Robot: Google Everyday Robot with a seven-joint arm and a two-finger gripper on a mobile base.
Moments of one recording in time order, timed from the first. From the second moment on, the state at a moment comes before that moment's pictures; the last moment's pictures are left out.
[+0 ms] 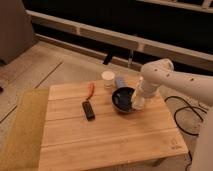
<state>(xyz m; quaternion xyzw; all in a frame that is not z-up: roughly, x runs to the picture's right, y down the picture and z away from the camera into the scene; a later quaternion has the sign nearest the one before) 0.198 0.073 0.793 -0.19 0.22 0.77 0.57</state>
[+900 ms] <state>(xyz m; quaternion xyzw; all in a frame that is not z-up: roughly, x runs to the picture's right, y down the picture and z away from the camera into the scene) 0.135 0.078 0.850 -0.19 0.30 0.71 0.61</state>
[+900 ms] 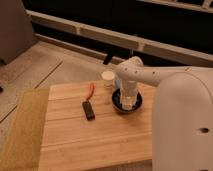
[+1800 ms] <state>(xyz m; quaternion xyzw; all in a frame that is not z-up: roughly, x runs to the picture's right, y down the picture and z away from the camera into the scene) 0.134 0.078 0.853 -0.19 0.29 0.71 0.62</state>
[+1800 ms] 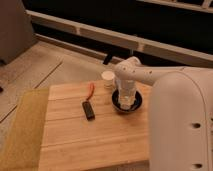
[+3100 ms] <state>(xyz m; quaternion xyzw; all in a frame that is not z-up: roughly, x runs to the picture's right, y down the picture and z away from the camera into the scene) 0.134 0.078 0.853 -0.19 0.29 0.71 0.62</state>
